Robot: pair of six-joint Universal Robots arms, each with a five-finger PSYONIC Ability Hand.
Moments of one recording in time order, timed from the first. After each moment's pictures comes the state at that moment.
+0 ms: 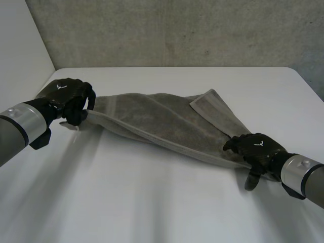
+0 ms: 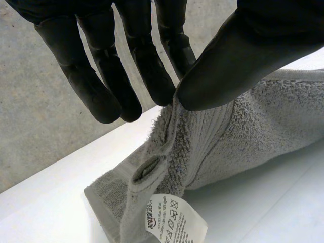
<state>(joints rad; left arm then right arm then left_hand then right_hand) 4.59 -1.77 -1.58 3.11 -1.15 3.38 1.67 -1.28 1.82 0.07 1.06 2.59 1.45 1.51 1.55 1.52 1.50 0.29 0.29 0.28 0.29 0.12</state>
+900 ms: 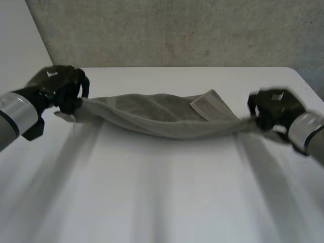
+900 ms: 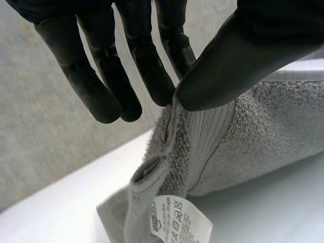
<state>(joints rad) 4.60 -1.71 -1.55 3.11 -1.15 3.32 1.72 -1.31 1.59 0.00 1.27 2.80 1.45 1.51 1.55 1.52 1.50 1.34 1.32 1.33 1.34 1.17</state>
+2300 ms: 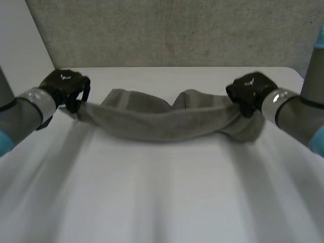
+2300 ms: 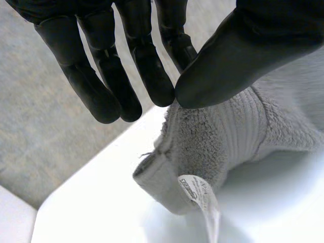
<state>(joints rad) 4.54 -2.02 -1.25 3.03 -1.32 3.58 1.90 -1.07 1.11 0.29 1.40 2.55 1.45 1.51 1.55 1.52 1.52 1.34 1.33 1.35 1.34 1.18</state>
